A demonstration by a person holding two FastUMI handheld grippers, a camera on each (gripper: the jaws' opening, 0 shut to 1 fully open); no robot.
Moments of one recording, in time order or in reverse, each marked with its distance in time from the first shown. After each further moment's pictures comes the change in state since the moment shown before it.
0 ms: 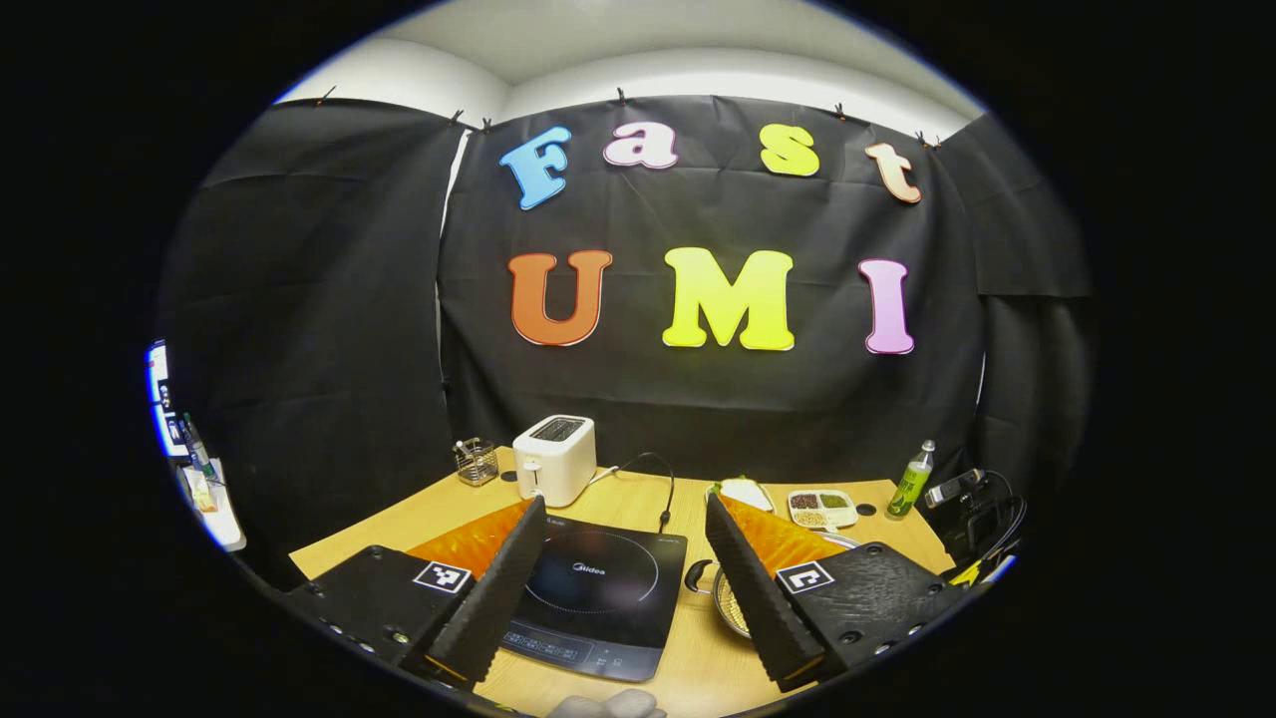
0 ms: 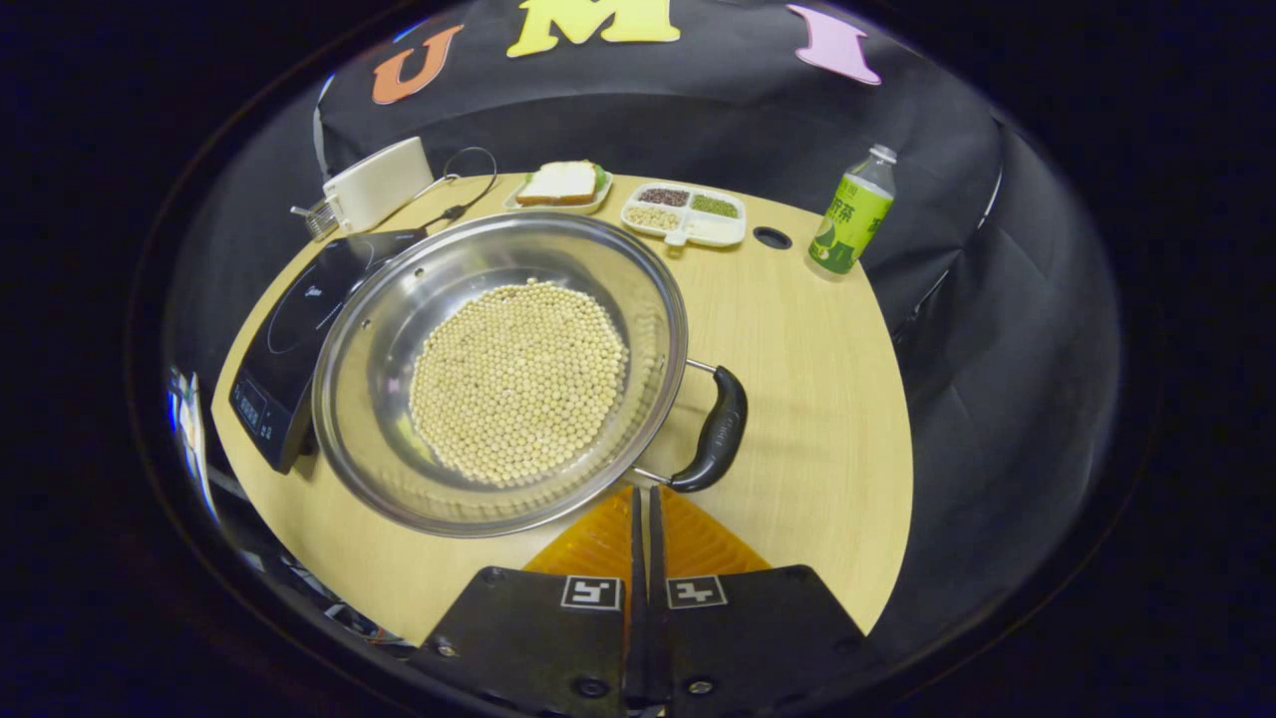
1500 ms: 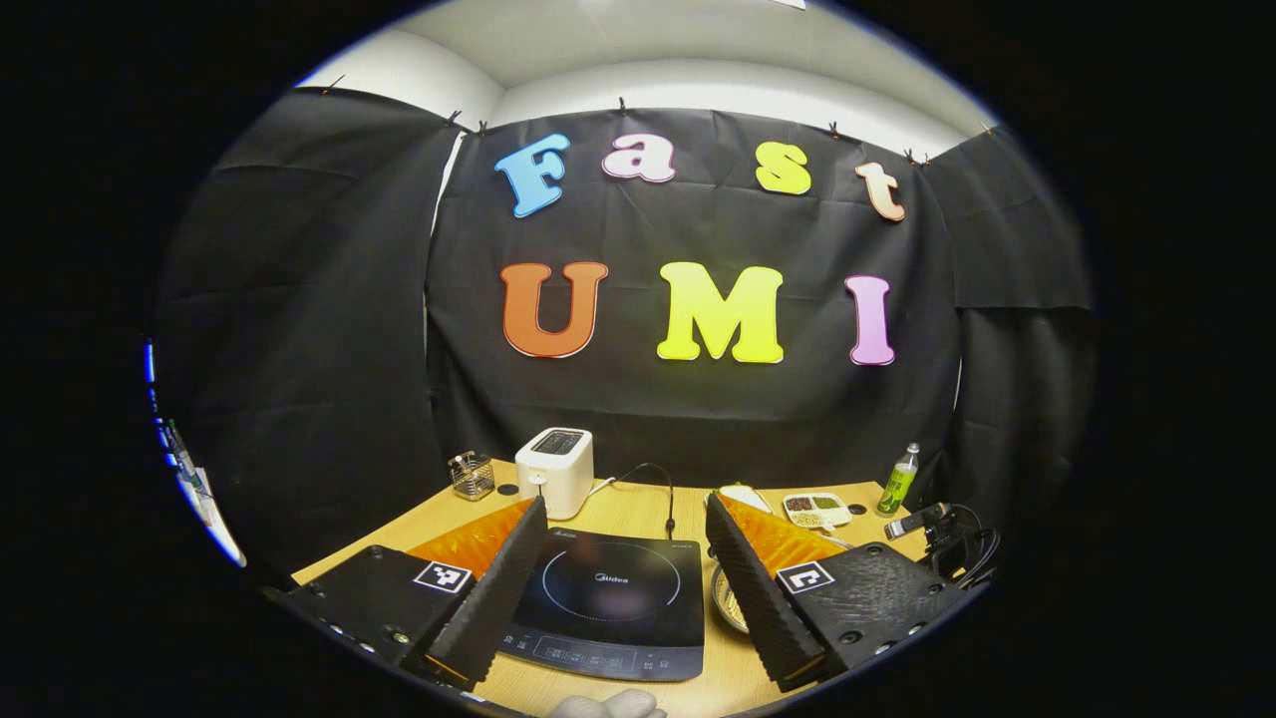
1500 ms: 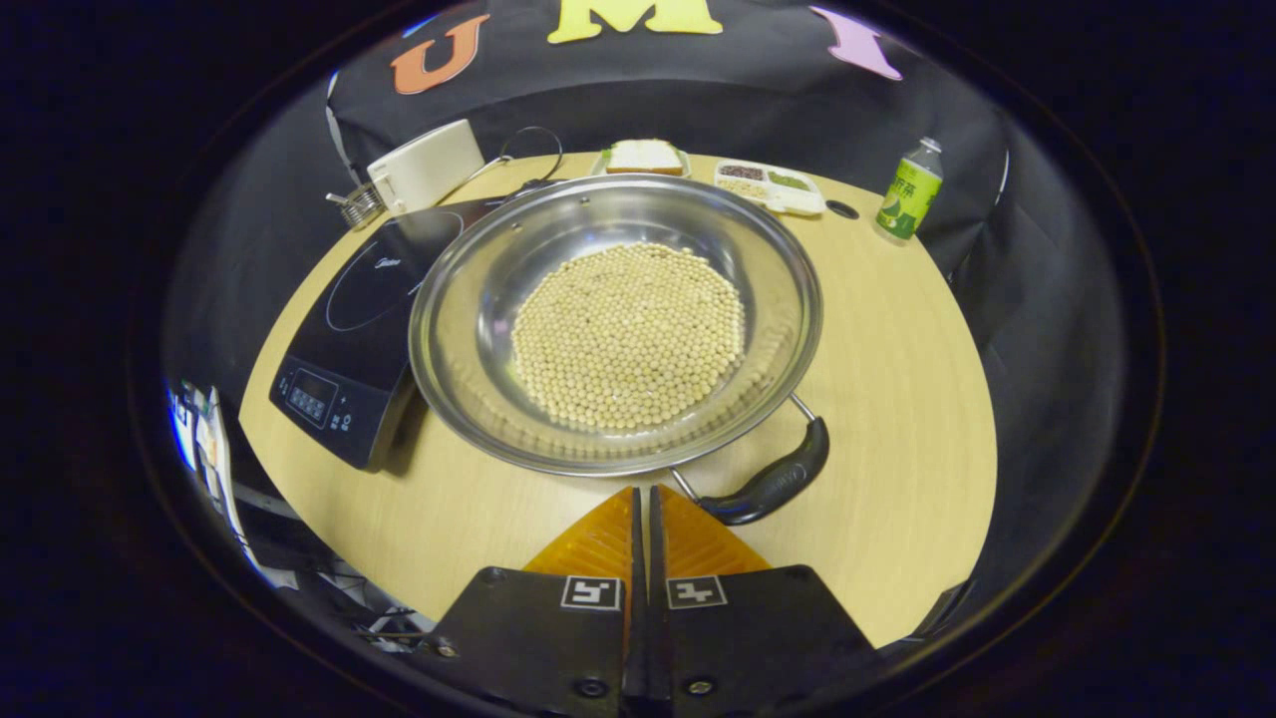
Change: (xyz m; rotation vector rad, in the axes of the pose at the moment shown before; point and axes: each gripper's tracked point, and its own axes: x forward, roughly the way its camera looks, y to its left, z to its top) left arm -0.003 0.054 0.011 -0.003 -0.041 -0.107; right arm -0.027 0.130 -0.043 0.076 0.061 0.062
